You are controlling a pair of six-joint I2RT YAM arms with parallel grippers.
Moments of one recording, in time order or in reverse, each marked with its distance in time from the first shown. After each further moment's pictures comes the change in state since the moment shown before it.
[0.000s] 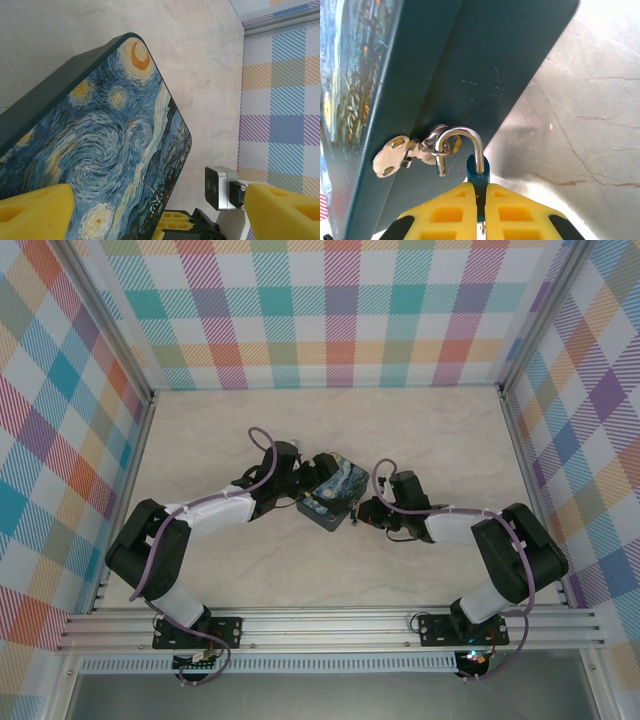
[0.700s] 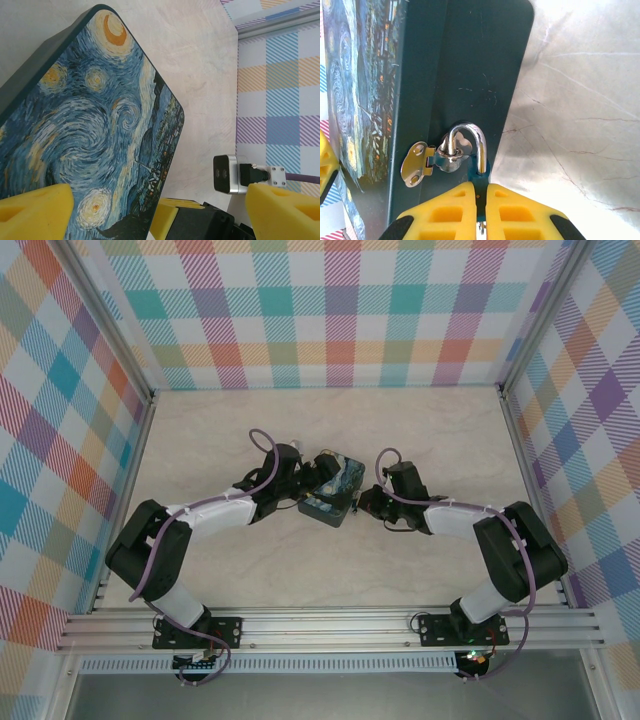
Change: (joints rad) left arm -0.014 -0.002 -0.022 0.048 -0.023 -0.003; right arm 0.000 0.006 0.082 -0.065 0.066 0.110
